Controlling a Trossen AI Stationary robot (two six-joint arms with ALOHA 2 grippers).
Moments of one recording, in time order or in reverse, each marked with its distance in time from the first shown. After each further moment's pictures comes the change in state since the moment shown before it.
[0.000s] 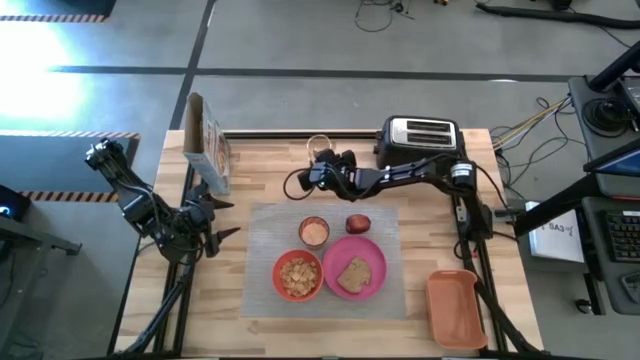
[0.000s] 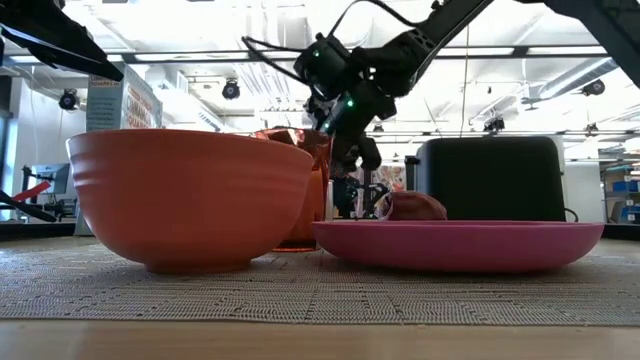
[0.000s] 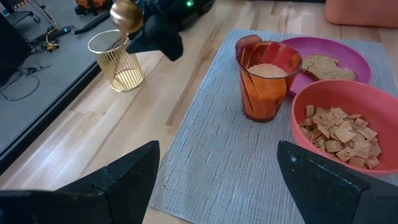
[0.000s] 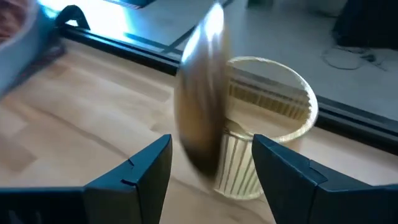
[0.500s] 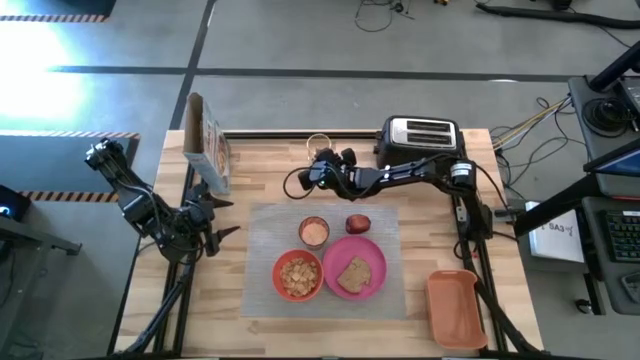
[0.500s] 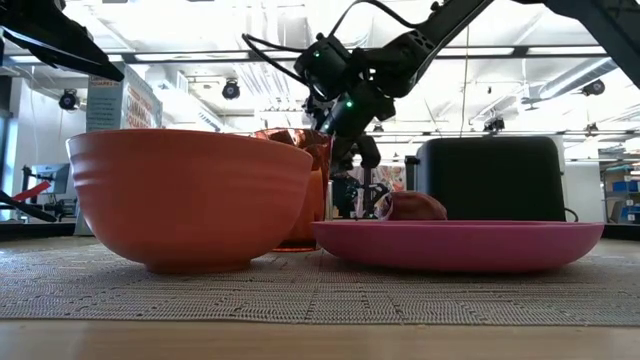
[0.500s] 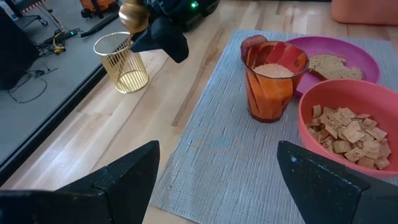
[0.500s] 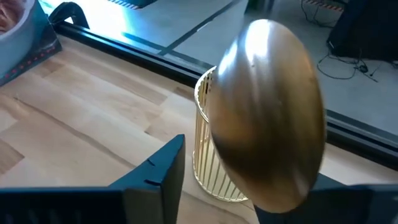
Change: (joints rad) left arm 0.000 -0.001 0.000 -0.017 -0.017 0.000; right arm -0.005 0.003 0.000 0.016 0.008 -0.060
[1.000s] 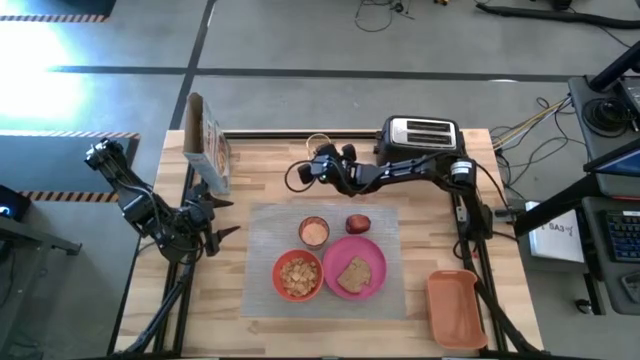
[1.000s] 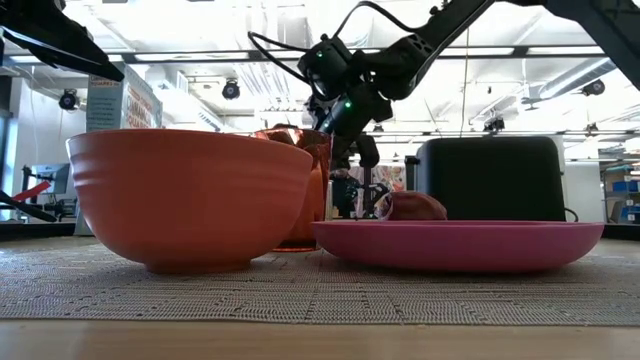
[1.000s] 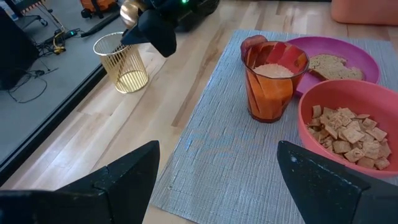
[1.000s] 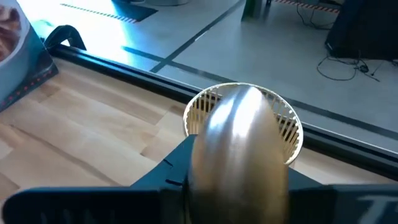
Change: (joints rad) left arm 0.000 0.000 0.000 0.000 0.000 0.000; right arm -0.032 -0.001 0.000 0.060 -0.001 -0.001
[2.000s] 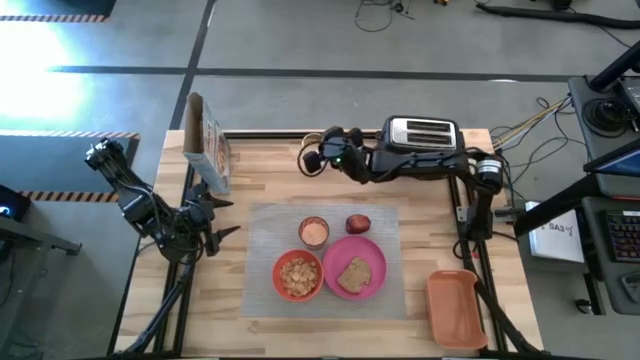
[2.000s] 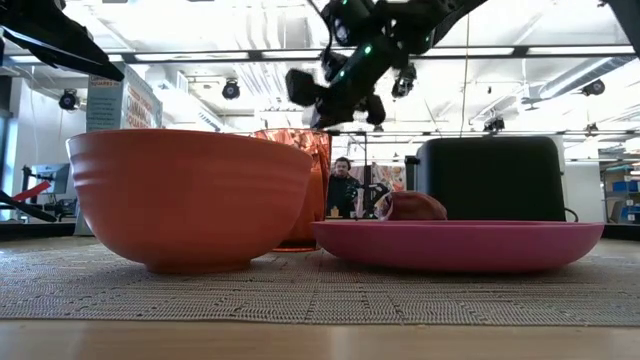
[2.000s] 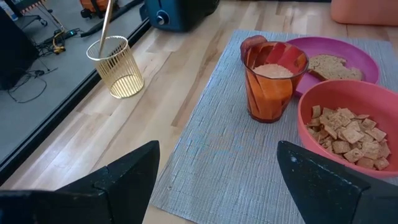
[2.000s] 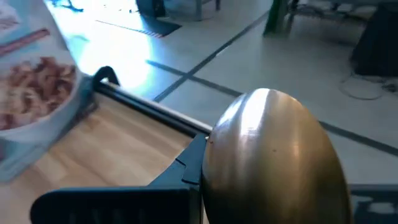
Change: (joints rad) left arm 0.000 0.000 0.000 0.002 0.000 0.000; right arm -0.021 -0.209 0.000 -0.090 -0.110 -0.086
